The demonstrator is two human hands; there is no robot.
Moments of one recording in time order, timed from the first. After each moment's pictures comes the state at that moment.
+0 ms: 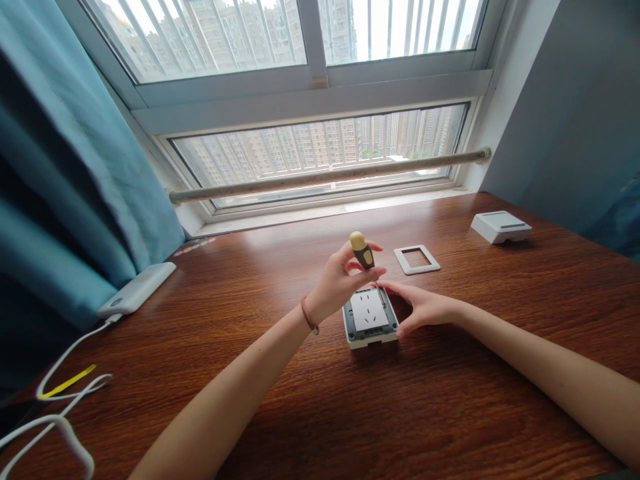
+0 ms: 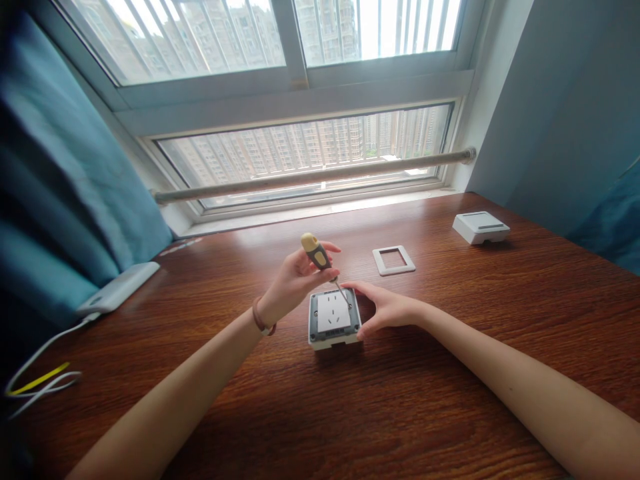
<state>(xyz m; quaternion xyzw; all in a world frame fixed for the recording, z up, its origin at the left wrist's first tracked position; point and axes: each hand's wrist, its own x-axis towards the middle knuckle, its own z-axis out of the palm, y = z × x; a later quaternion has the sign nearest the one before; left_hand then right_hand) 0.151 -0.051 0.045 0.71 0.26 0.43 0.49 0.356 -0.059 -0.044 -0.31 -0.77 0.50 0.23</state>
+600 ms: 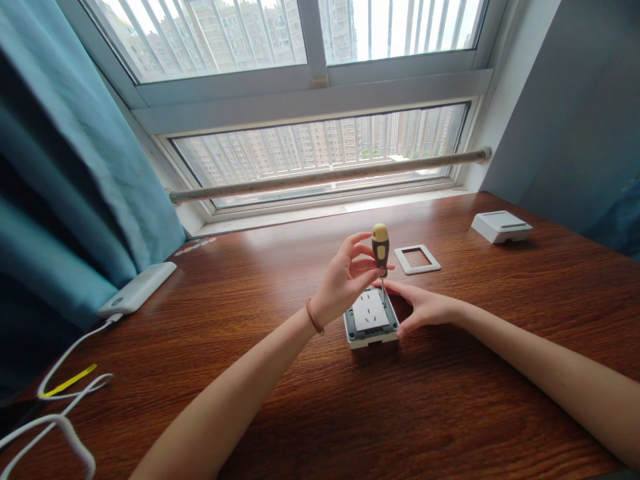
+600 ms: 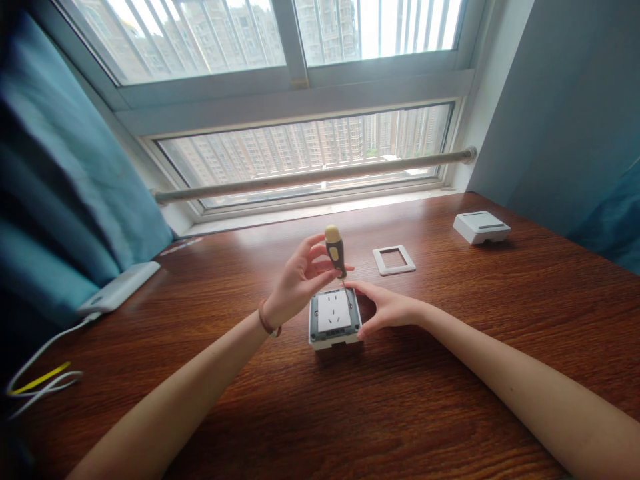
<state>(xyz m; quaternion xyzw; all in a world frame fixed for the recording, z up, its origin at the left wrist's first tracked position) 0.156 -0.054 0.037 0.67 0.20 0.45 0.56 0.354 -0.061 -0.037 -0.30 -0.77 0.51 0.23</state>
